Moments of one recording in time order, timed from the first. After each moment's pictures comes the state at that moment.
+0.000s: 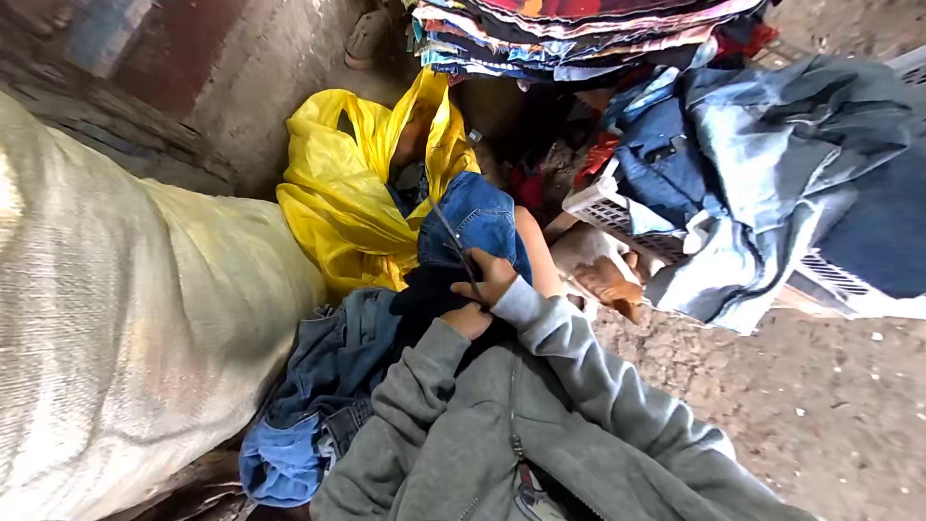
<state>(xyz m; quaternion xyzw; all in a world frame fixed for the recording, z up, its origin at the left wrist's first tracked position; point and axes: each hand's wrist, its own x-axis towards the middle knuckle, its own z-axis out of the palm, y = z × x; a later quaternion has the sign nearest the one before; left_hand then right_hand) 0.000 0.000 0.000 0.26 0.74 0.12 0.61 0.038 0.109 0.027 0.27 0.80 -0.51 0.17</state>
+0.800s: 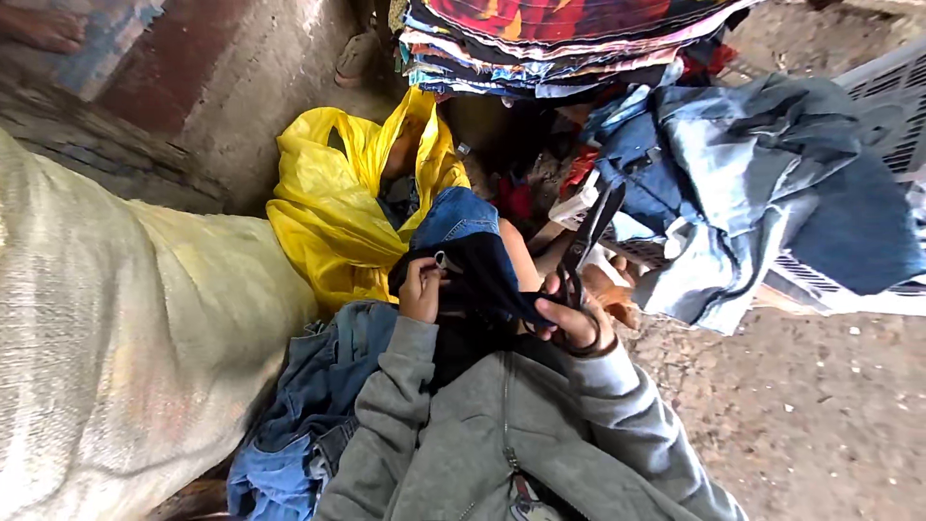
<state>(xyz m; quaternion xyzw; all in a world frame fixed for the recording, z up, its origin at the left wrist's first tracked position) -0.032 -0.018 -0.003 0.14 0.79 0.53 0.29 0.135 0.119 0.045 0.22 0.48 -0.81 -0.24</state>
